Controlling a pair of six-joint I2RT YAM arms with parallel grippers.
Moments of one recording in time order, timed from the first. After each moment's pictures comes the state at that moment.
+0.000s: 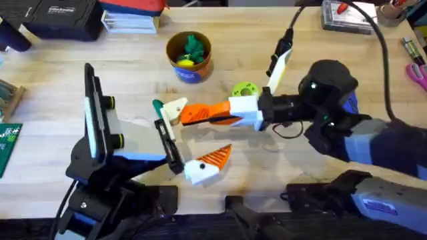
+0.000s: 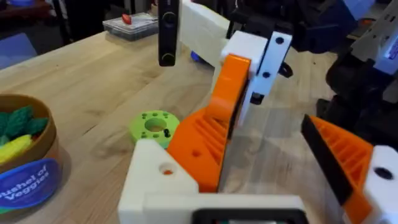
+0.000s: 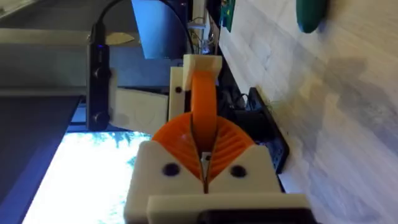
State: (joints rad) left arm -0.36 0.01 0.01 -0.07 0.82 -0.06; right arm 0.52 1.27 0.33 0.76 -1.03 1.32
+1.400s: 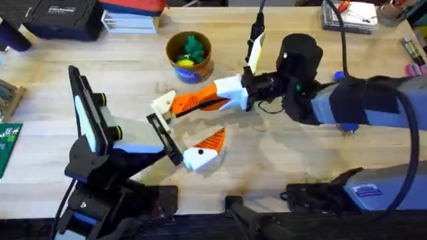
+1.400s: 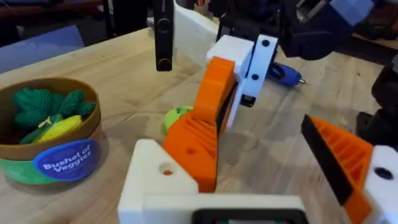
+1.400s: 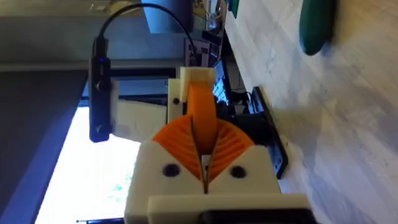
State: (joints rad) left arm -0.33 0.02 0.01 -0.06 0.68 -0.07; right arm 0.48 1.62 0.57 0.83 -1.22 1.31
